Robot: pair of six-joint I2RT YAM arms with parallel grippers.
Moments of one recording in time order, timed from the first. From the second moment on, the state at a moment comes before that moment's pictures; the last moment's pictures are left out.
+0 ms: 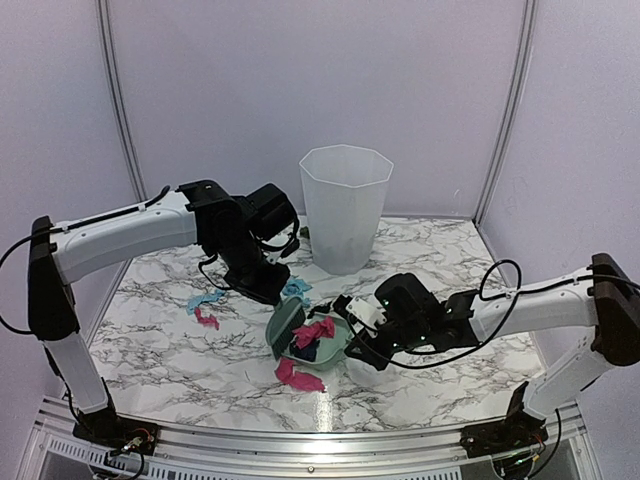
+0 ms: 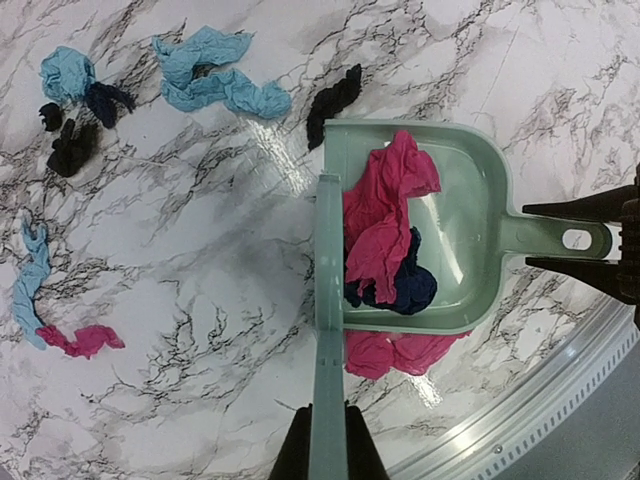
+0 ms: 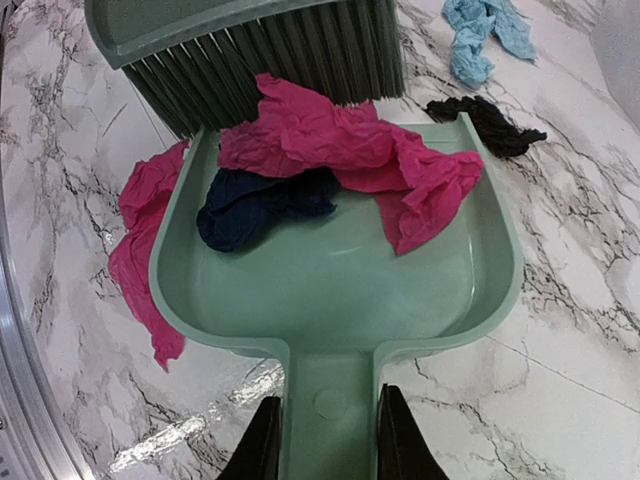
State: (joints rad) left arm -0.93 1.79 1.67 -1.12 0.01 -0.38; right arm 0.97 1.47 0.75 -0.13 -0.11 0.05
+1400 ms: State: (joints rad) left arm -0.93 1.43 1.60 -1.17 -0.49 -0.50; right arm 0.97 1.33 0.66 0.08 -0.10 0.03
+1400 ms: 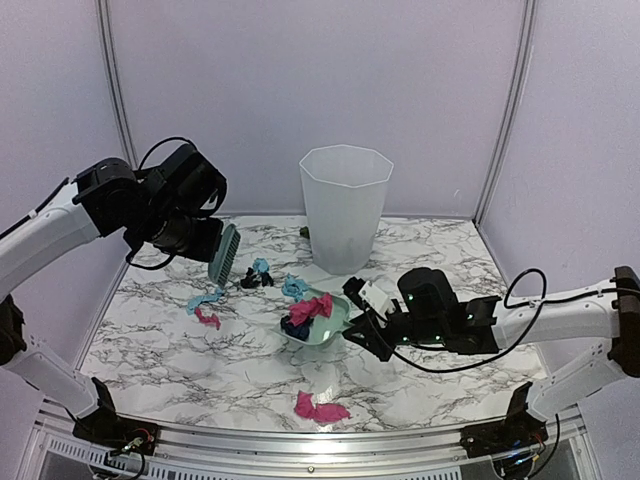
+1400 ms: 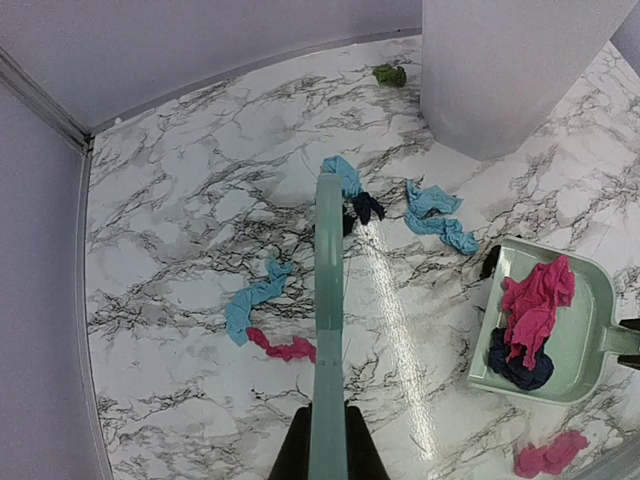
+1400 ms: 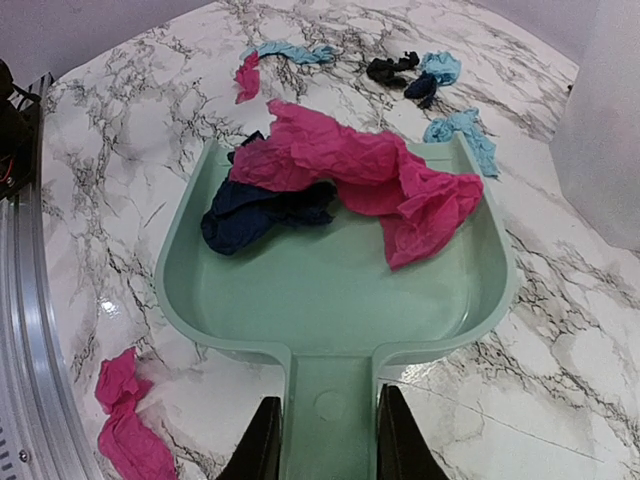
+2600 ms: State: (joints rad) left arm -0.92 1.25 1.47 -1.18 -0.58 -0.56; right arm 0.92 1.51 1.38 -0.23 0.13 0.10
